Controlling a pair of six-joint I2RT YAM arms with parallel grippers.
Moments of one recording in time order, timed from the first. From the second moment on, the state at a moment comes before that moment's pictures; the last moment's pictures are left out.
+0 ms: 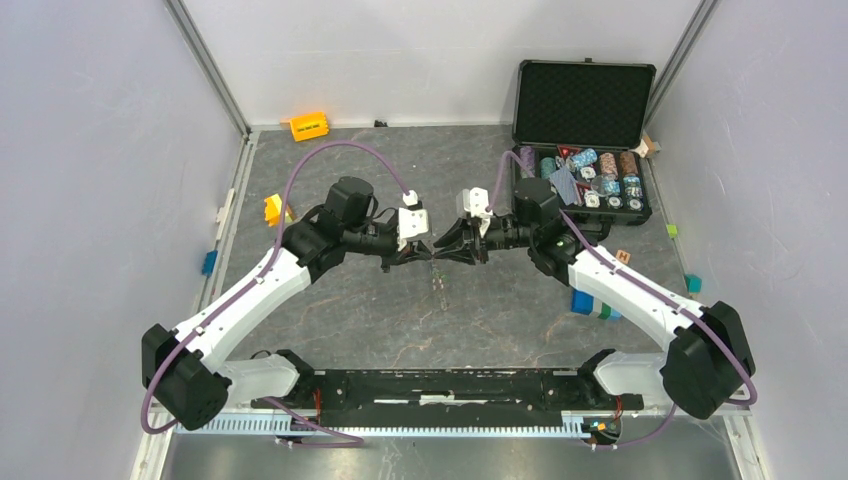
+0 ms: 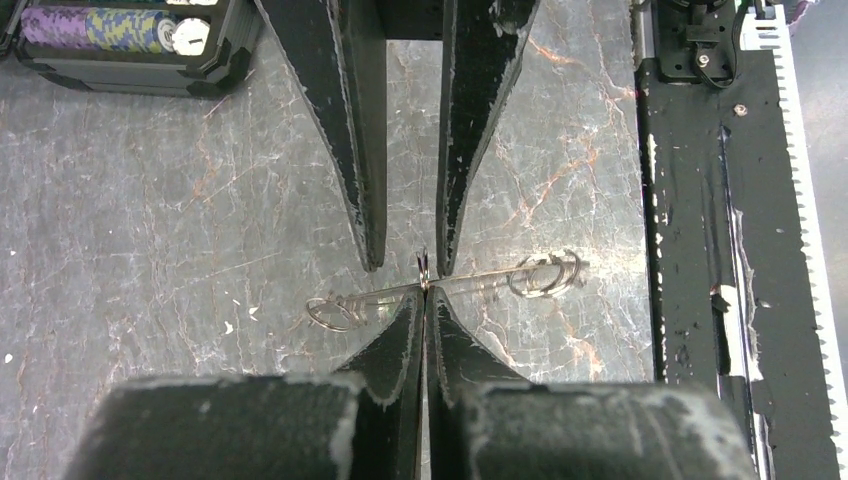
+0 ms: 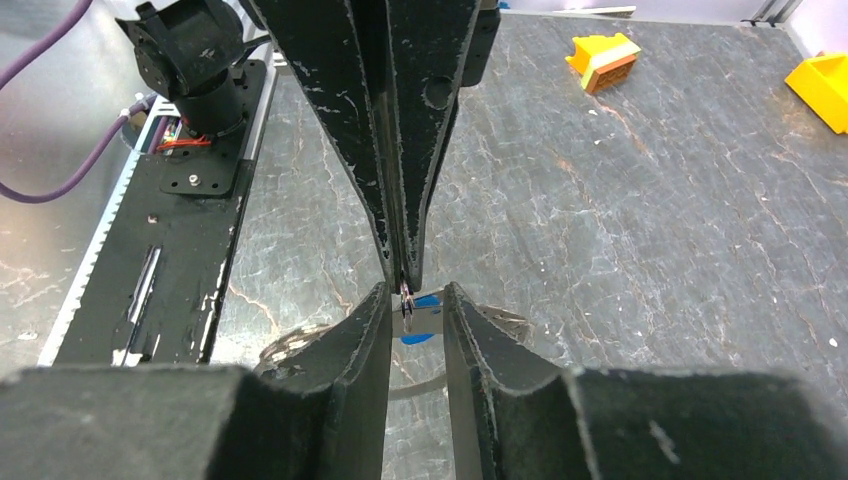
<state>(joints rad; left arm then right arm) -0.62 1.19 1.04 -0.45 0.73 0.56 0.61 1.28 0.89 0.10 -0.93 -0.31</state>
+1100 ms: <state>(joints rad) -0.63 1.20 1.05 -0.48 0.72 0.56 0.64 1.29 0.90 0.05 -0.91 -0.35</state>
